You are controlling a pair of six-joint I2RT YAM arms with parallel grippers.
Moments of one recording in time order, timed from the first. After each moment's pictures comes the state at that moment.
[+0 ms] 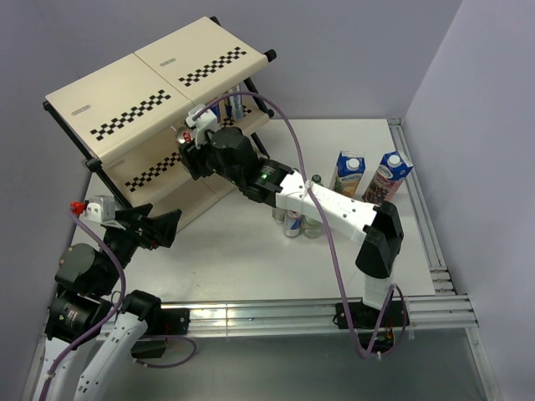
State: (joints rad) left arm -0.36 0.25 0.78 -0.47 0.03 -0.41; right arm 1.00 1.83 1.78 -0.13 0.17 0.04
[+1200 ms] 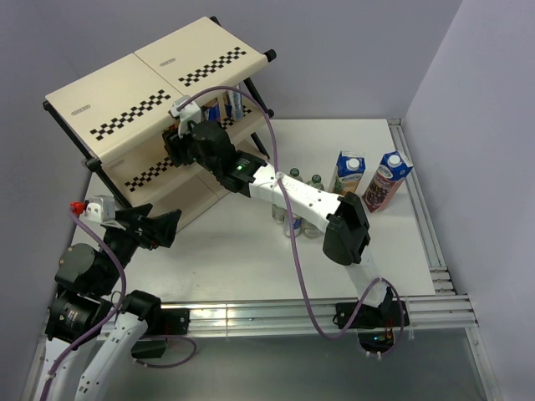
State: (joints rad) left arm -0.35 0.25 0.78 -0.47 0.04 -0.41; right arm 0.97 2.10 2.05 -0.06 0.19 0.06
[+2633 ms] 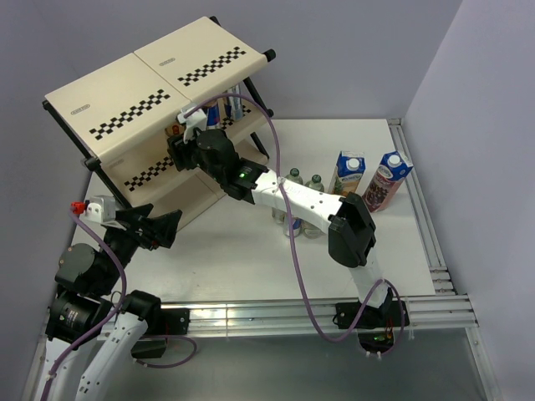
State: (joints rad) left arm -0.35 0.25 0.78 -0.47 0.06 -0.41; right arm 0.98 2.05 1.89 0.07 0.21 0.09
